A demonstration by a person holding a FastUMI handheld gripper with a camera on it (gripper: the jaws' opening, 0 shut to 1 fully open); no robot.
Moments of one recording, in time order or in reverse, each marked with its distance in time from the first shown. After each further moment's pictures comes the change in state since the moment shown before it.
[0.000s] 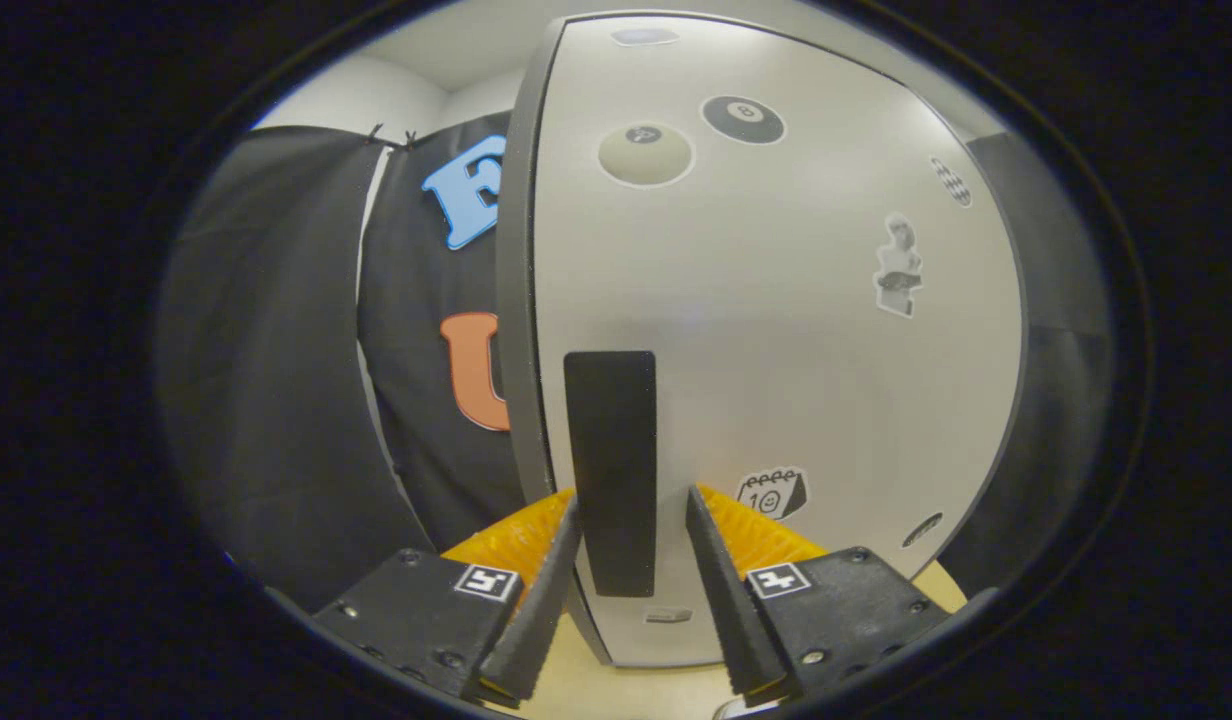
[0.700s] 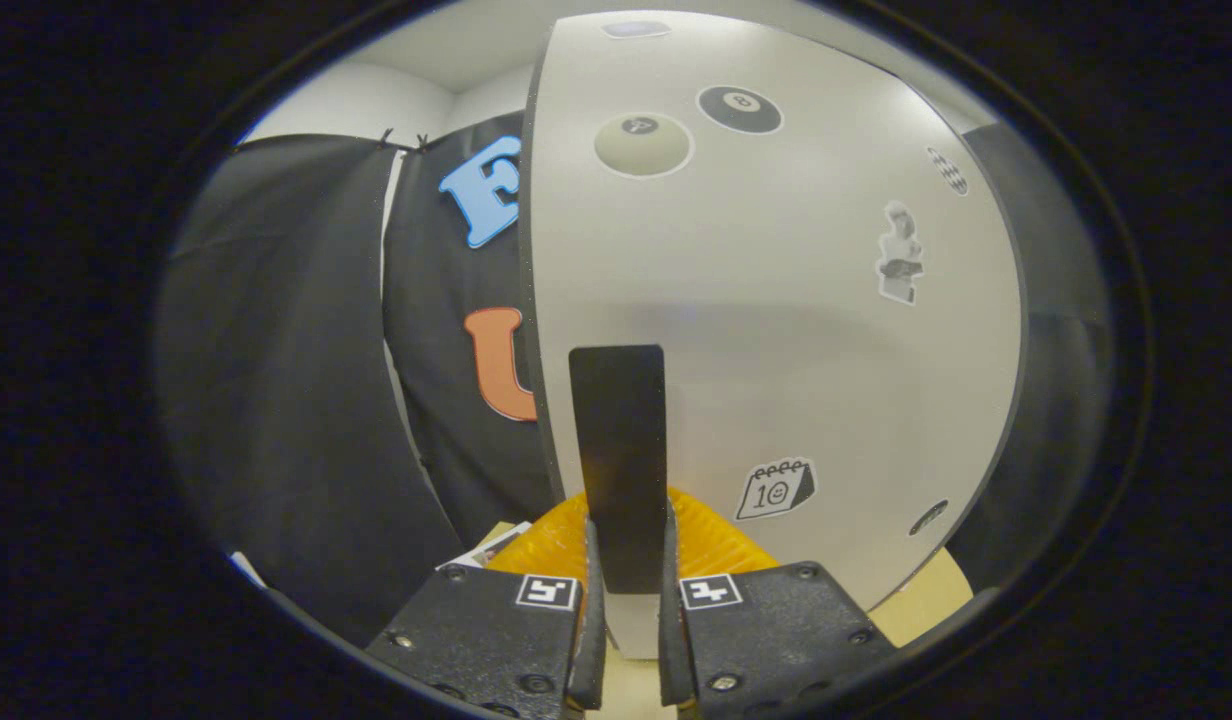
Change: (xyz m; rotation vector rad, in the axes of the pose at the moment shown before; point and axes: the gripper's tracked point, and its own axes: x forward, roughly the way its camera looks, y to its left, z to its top) arm -0.026 0.005 -0.004 -0.016 0.036 0.077
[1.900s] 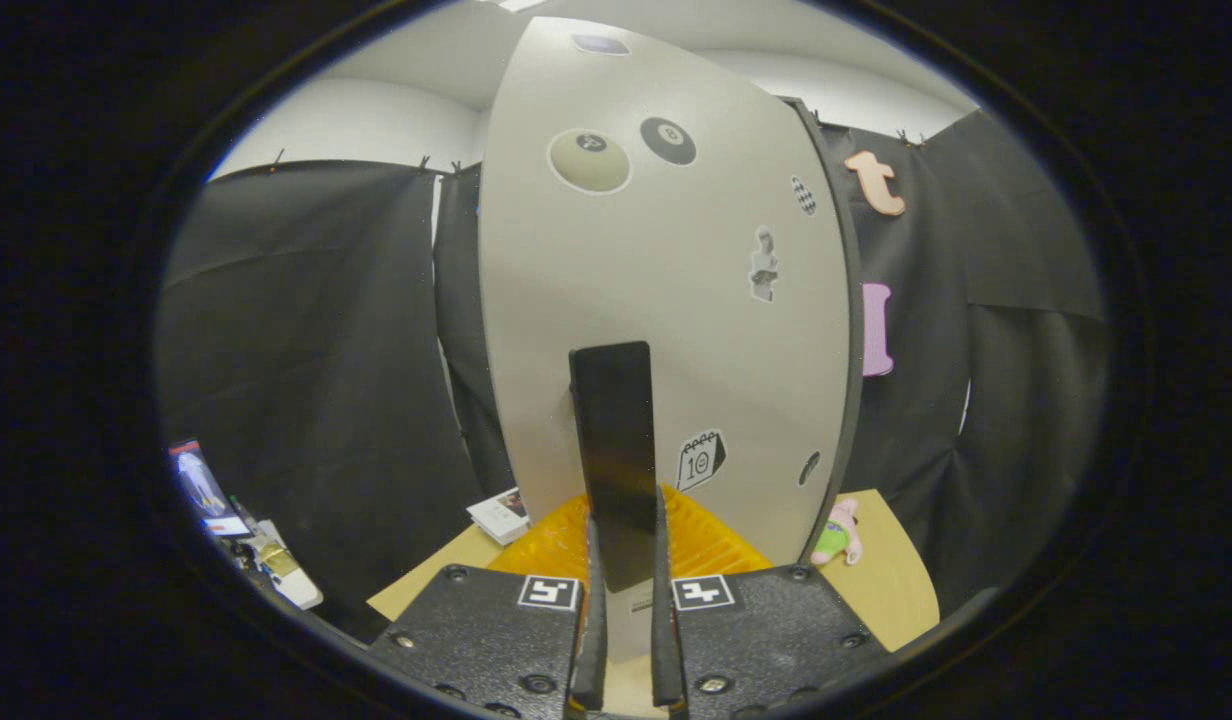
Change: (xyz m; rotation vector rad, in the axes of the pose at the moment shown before) arm -0.123 -0.056 -0.022 -0.008 0.003 0.107
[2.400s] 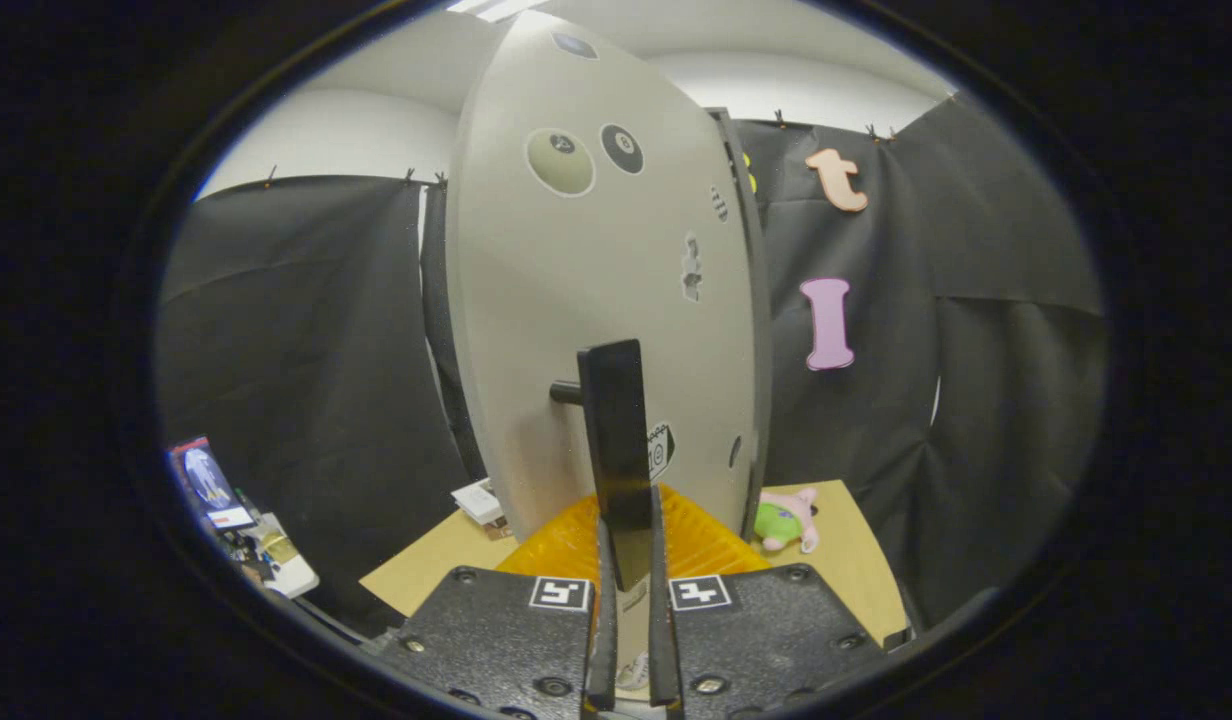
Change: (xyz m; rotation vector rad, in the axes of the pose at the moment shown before) arm -0.041 -0.049 -0.004 0.015 -0.005 -0.034
